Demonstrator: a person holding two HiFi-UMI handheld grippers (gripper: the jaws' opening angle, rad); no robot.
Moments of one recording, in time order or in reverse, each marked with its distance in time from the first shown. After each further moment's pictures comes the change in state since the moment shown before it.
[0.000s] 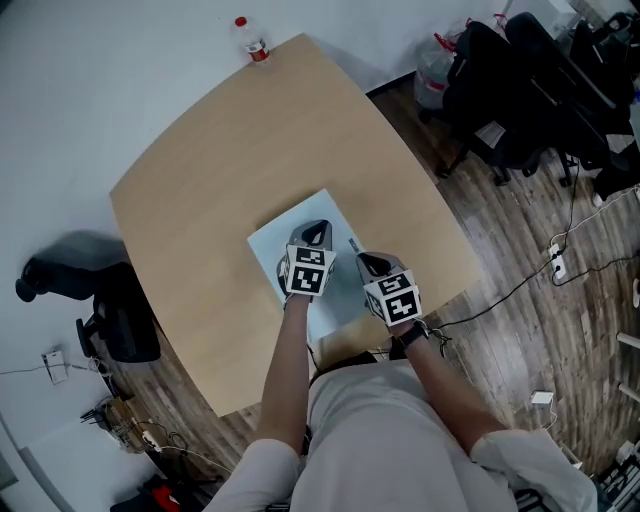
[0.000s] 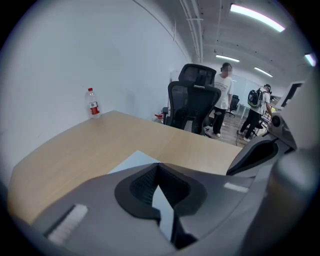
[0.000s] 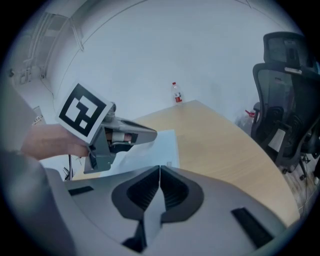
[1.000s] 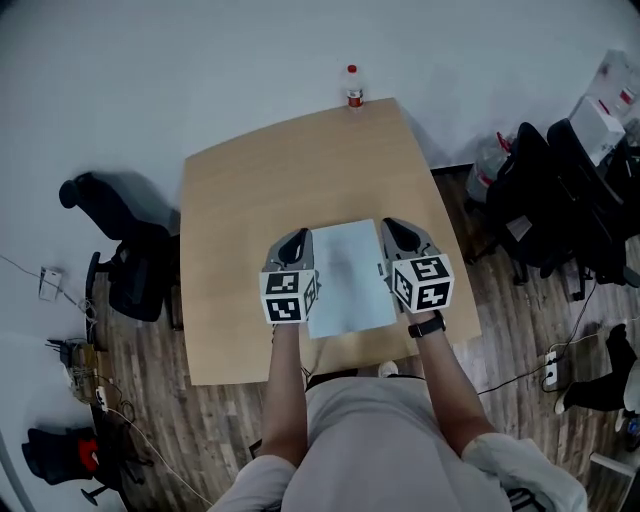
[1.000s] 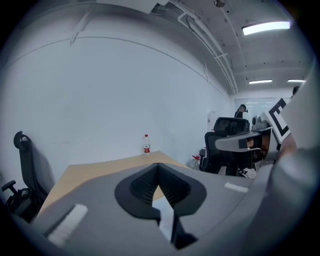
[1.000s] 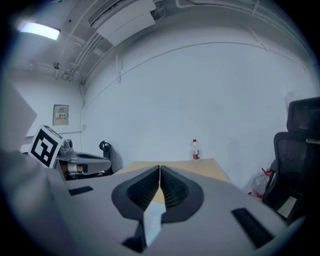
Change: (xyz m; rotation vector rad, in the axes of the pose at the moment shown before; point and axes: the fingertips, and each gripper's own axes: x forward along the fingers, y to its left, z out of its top) left arm -0.241 0.048 0.074 -0.226 -0.434 0.458; right arm -0.100 0.055 0.199 -0.271 -0.439 0.120
